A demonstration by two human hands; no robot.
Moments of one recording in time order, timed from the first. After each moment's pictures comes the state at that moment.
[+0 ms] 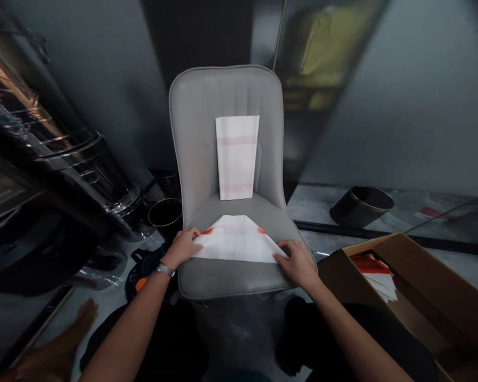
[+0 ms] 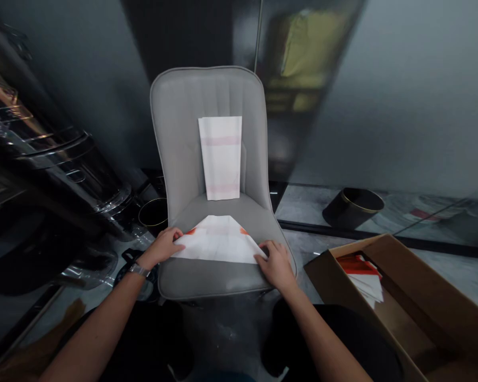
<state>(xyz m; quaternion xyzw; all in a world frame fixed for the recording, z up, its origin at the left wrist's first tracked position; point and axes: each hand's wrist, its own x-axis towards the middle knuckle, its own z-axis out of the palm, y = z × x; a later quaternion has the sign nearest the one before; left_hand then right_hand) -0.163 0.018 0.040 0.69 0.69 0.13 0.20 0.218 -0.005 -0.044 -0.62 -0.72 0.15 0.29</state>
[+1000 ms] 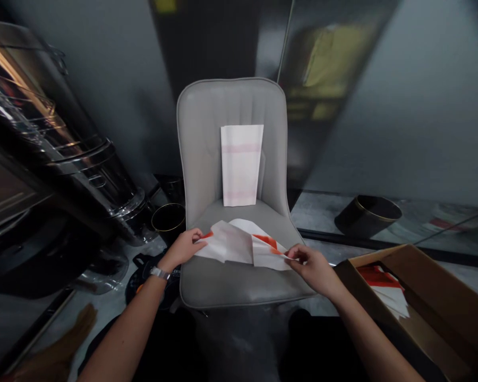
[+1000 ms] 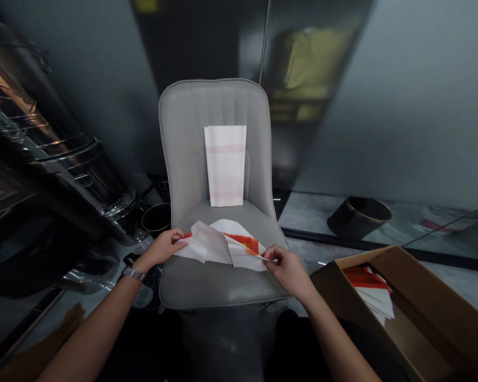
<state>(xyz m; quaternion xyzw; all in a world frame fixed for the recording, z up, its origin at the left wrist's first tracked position) -0.169 0.022 0.060 0.67 0.61 0.27 0.33 0.223 -0.005 0.029 -0.53 -0.69 0.33 0.37</state>
